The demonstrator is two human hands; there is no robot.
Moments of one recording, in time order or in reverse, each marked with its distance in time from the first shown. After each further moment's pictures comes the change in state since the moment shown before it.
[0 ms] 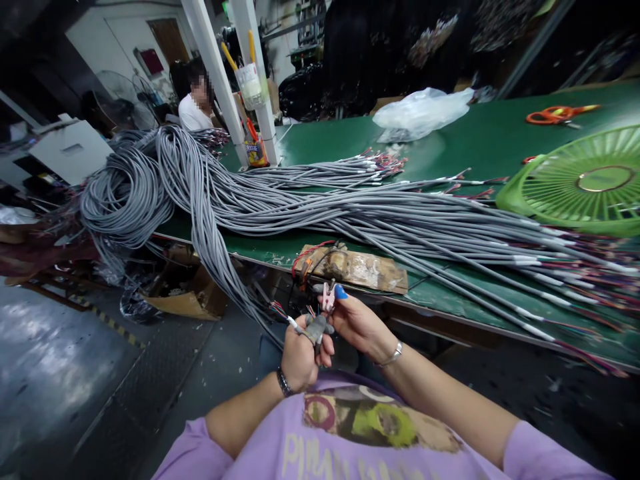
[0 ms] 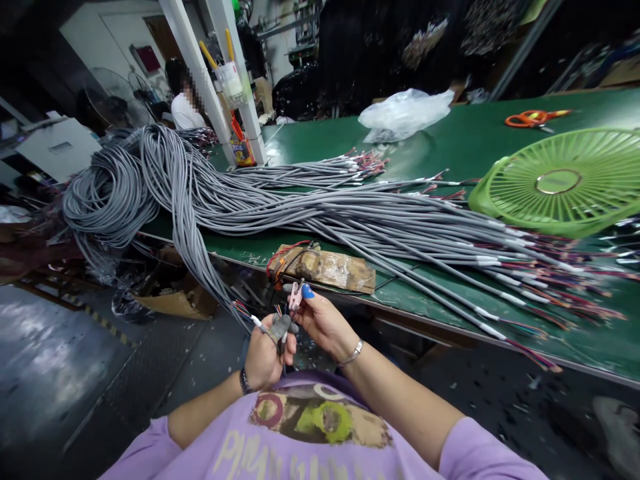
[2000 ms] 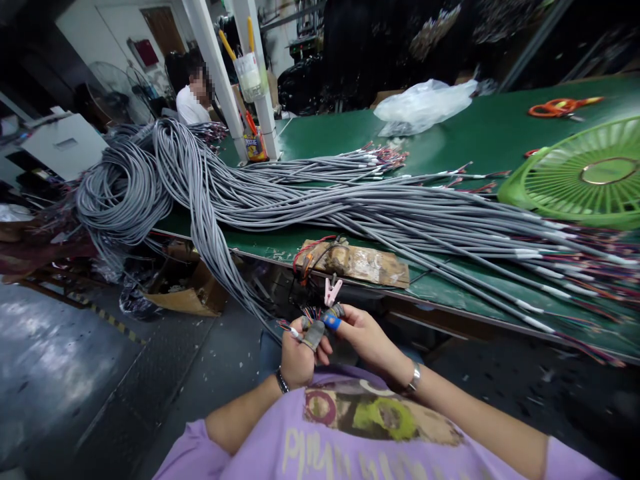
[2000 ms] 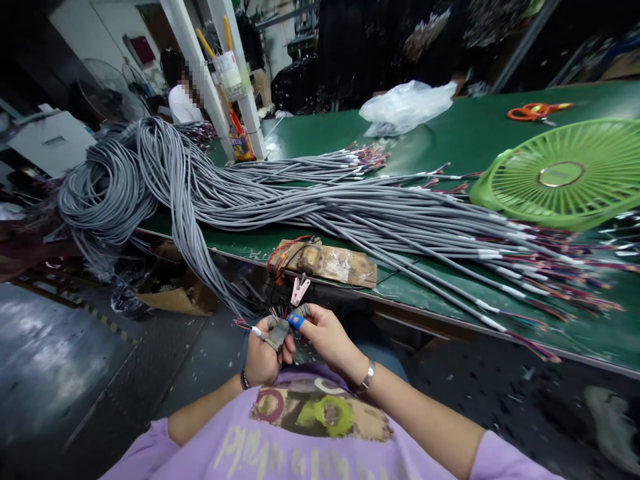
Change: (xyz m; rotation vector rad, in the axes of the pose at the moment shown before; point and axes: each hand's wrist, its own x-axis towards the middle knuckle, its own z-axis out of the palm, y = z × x) left_hand -0.005 -0.018 -0.022 0.176 -0.002 0.177; right_hand -0.038 0.010 -0.002 -0.616 0.014 -0.103
